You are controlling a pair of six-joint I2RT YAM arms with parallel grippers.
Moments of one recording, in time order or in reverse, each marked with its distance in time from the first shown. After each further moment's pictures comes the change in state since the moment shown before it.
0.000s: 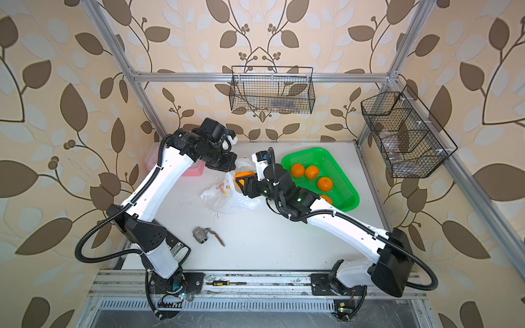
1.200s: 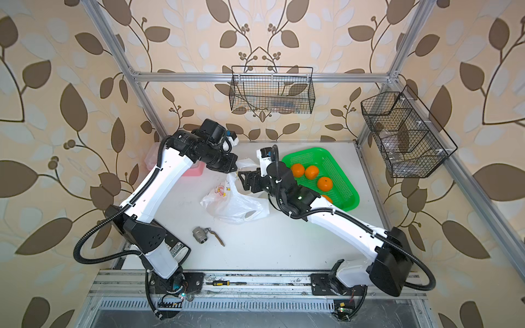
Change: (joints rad) left arm 0.000 -0.015 -0.031 0.018 0.042 0.005; right arm -0.033 -0.057 -0.019 0.040 0.022 -0.039
